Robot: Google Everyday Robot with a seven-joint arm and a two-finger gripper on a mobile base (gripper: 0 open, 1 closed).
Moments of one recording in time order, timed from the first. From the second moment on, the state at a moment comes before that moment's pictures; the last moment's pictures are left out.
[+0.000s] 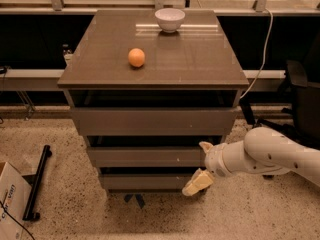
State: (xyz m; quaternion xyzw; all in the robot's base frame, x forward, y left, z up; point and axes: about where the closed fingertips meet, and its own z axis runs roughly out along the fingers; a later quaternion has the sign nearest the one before) arm 0.507 -0.122 0.601 -0.50 0.79 0.19 0.31
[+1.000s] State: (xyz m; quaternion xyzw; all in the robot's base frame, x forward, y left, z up) arm 0.566 -0.114 0.521 -0.45 0.79 0.21 0.36
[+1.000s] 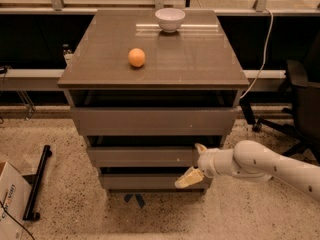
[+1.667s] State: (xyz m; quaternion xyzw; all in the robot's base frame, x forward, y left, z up) arm 0.612 -0.128 0.480 -0.43 0.80 0.21 0.36
